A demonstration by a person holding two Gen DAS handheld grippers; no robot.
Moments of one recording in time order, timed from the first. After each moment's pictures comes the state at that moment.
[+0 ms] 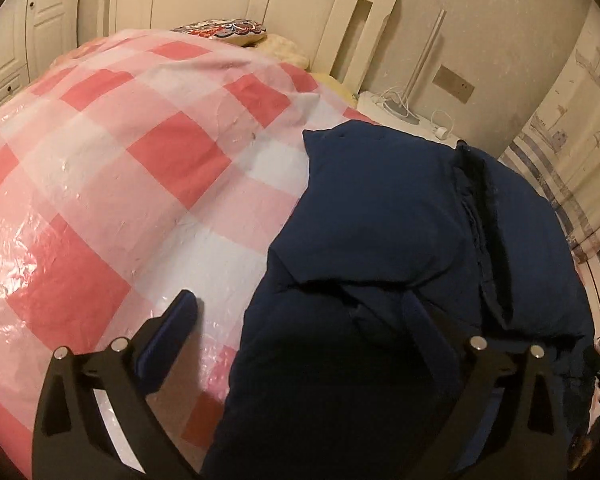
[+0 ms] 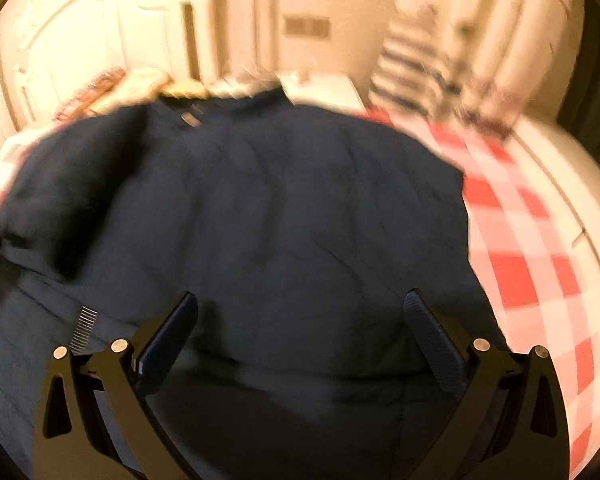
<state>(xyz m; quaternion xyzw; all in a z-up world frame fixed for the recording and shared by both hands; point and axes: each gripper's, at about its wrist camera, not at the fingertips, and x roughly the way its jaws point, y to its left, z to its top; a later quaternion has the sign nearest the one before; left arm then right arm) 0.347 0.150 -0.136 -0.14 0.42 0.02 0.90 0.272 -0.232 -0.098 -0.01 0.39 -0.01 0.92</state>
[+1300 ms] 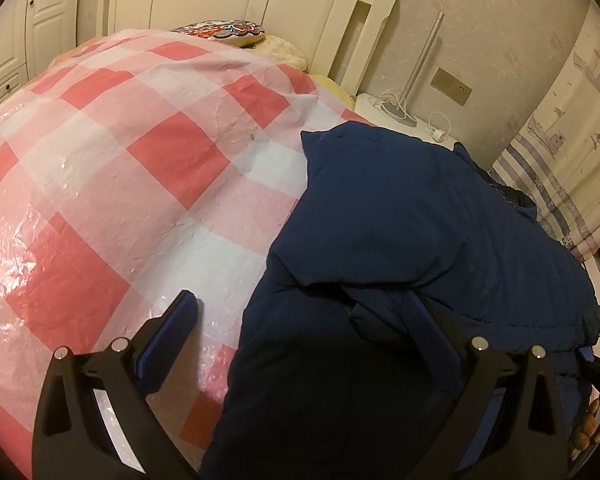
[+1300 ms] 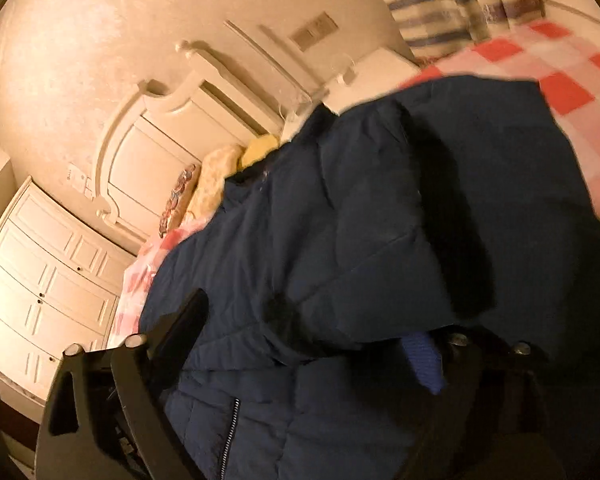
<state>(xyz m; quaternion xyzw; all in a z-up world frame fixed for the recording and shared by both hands) 0.348 0.148 -0.129 -0.14 0.41 0.01 0.90 0.303 -0.301 -0.121 0.33 0.36 0.09 0.87</state>
